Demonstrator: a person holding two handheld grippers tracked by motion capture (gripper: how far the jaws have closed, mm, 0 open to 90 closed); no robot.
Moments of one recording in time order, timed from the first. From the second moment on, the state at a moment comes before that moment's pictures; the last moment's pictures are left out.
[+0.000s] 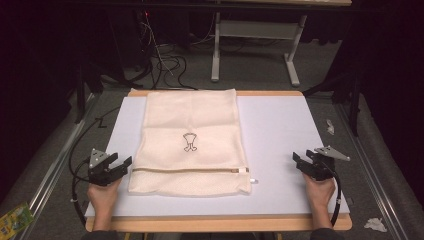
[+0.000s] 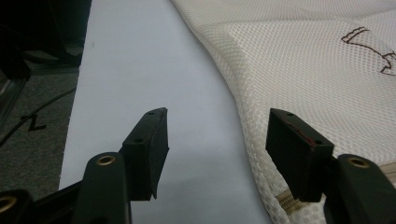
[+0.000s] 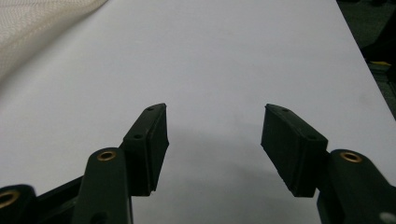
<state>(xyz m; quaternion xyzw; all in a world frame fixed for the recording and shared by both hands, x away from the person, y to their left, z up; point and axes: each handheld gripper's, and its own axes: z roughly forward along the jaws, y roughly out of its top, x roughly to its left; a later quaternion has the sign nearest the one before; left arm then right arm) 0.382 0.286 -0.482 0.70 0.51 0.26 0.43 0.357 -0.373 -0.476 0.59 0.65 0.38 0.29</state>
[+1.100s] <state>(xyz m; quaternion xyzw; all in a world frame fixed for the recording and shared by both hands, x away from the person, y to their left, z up) 0.394 0.300 -0.482 0.69 0.52 0.18 0.46 0.359 -0.374 -0.475 0.58 0.66 0.38 0.28</state>
